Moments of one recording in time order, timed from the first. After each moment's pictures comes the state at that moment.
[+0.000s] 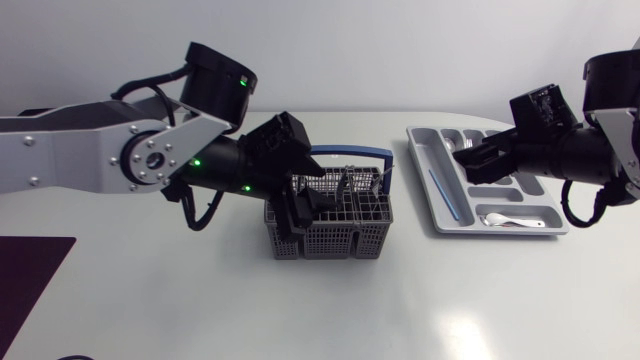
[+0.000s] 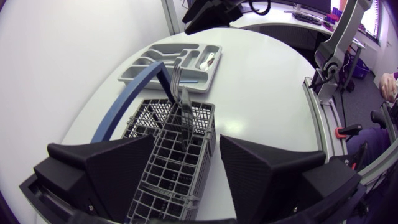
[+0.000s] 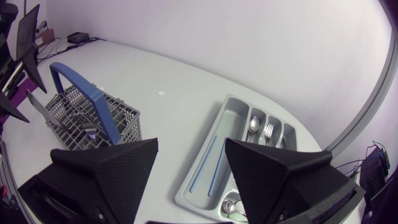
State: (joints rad) left arm -0.62 1.55 1.08 -0.24 0.43 0.57; right arm 0.02 1.23 0.83 -0.17 -0.23 -0.34
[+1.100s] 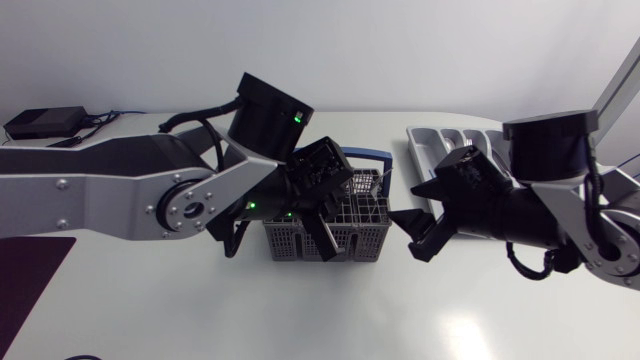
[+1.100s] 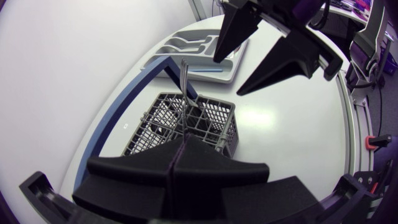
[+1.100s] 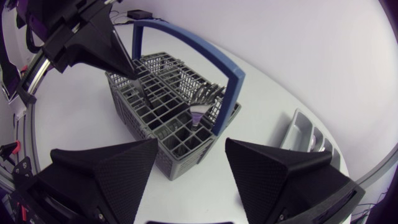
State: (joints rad) left arm -0.81 1.57 1.05 -0.13 0.02 0.47; right arm 0.39 1.14 0.63 -0.12 -0.20 -0.35
